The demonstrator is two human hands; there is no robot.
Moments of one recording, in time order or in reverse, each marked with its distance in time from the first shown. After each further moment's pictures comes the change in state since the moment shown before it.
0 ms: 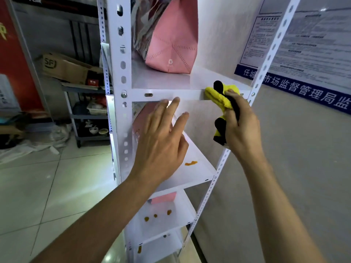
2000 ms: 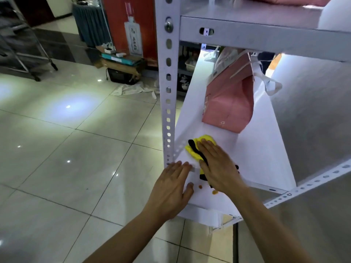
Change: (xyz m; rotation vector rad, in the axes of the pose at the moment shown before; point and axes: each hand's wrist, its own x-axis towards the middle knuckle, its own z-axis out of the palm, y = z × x) left_hand -0.193 0.007 0.108 0.036 -0.514 -0.639; right_hand -0.095 0.190 0.195 -0.253 -1.056 -0.645
